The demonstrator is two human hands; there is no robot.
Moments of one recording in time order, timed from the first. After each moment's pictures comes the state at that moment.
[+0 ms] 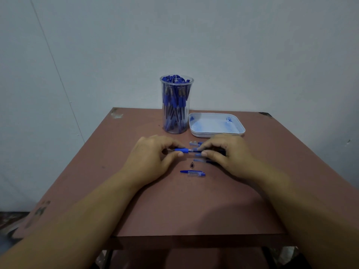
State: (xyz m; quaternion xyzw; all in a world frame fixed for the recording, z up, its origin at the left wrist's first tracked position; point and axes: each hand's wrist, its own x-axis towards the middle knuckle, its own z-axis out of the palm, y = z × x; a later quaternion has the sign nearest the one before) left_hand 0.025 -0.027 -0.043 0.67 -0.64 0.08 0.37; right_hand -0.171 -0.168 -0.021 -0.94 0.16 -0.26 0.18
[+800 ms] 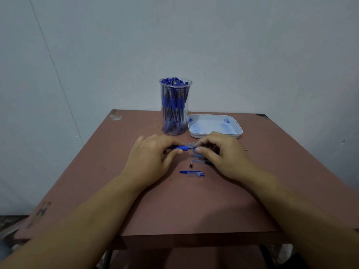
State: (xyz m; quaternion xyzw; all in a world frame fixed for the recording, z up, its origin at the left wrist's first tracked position) left_hand 0.022 -0.026 -0.046 0.66 -0.64 0.15 0.36; right_hand -0.163 -0.152 -0.024 -0.90 0.17 -0.31 0.26
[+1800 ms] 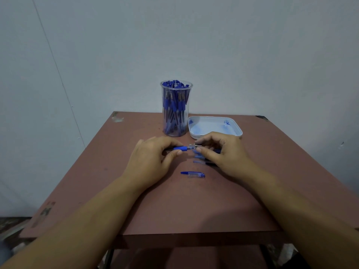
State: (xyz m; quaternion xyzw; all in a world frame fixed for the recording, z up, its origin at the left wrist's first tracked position) left_hand 0.020 -0.023 -0.044 0.66 -0.62 0.12 0.39; right_hand -0.163 -0.147 -0.018 -0.86 0.19 -0.33 0.35
